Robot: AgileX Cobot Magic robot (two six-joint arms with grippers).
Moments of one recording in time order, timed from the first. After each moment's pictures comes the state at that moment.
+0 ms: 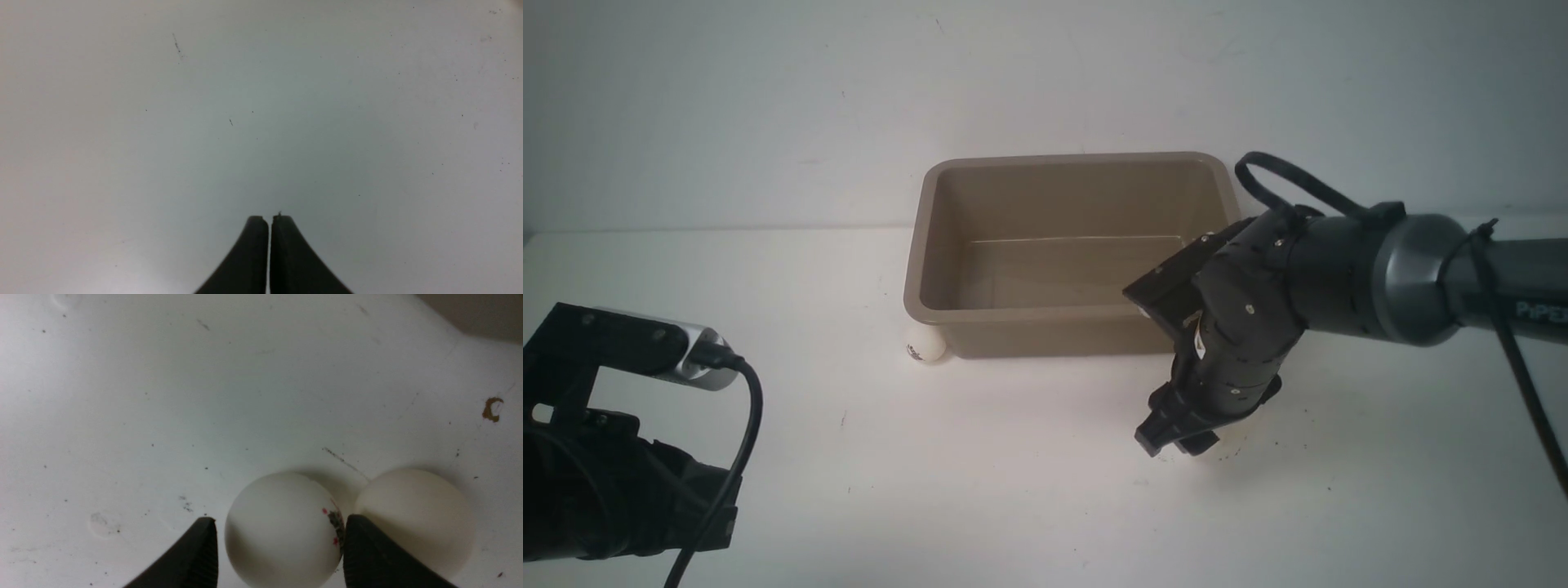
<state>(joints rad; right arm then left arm) 0.58 1.97 -1.31 -0.19 0.83 0.06 0.06 1.02 -0.58 -0.60 0.73 0.67</state>
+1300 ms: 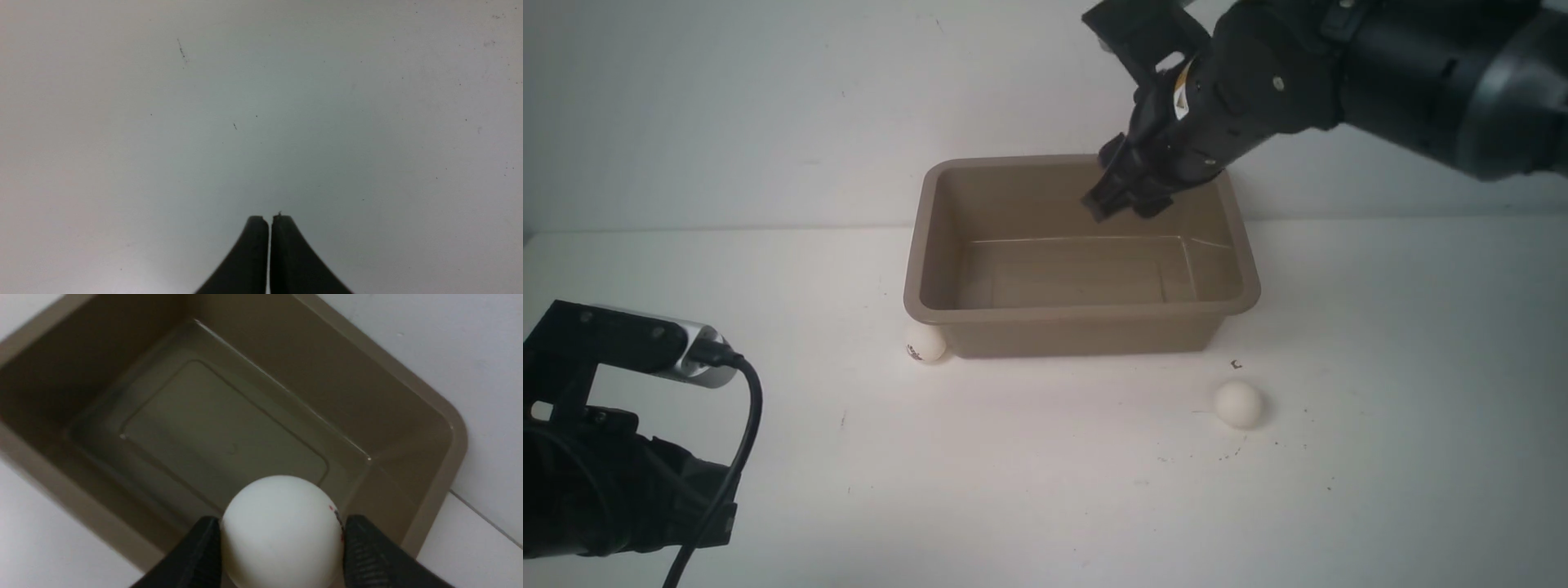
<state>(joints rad) 0.57 1.91 -1.75 -0.28 0.87 0.00 0.06 1.02 -0.58 -0.60 0.71 0.67</state>
